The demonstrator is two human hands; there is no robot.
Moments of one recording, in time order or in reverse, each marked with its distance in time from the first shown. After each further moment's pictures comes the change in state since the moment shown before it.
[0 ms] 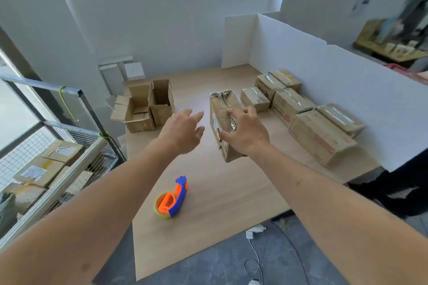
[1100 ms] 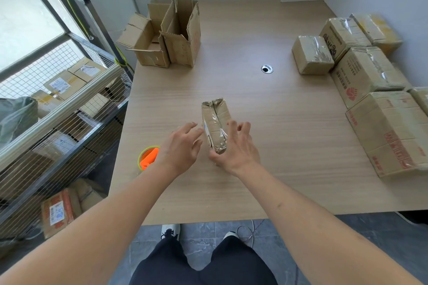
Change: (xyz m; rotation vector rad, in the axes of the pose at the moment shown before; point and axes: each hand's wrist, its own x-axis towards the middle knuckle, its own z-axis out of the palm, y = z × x) left_hand -0.018 -0.020 0.251 -0.201 0.140 -0.199; right_hand 0.021 0.130 0.208 -0.030 -0.408 -0.167
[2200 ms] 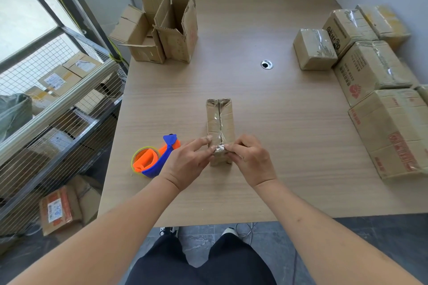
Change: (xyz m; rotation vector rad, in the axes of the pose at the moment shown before) left_hand -0.009 0.005 0.048 -0.039 0.189 0.355; right_hand -0.004 0.067 0.008 0.163 0.311 -0.452
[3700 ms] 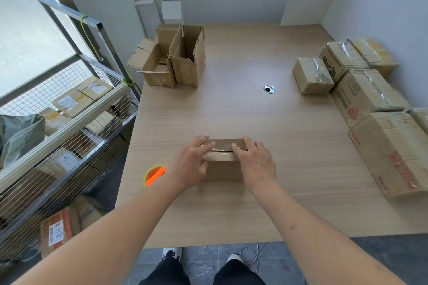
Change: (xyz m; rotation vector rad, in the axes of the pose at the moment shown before) left_hand 0.033 -0.018 -0.048 -0.155 -0.250 -0.365; right_hand 0.045 -0.048 -0.014 -0.624 -0.363 0.234
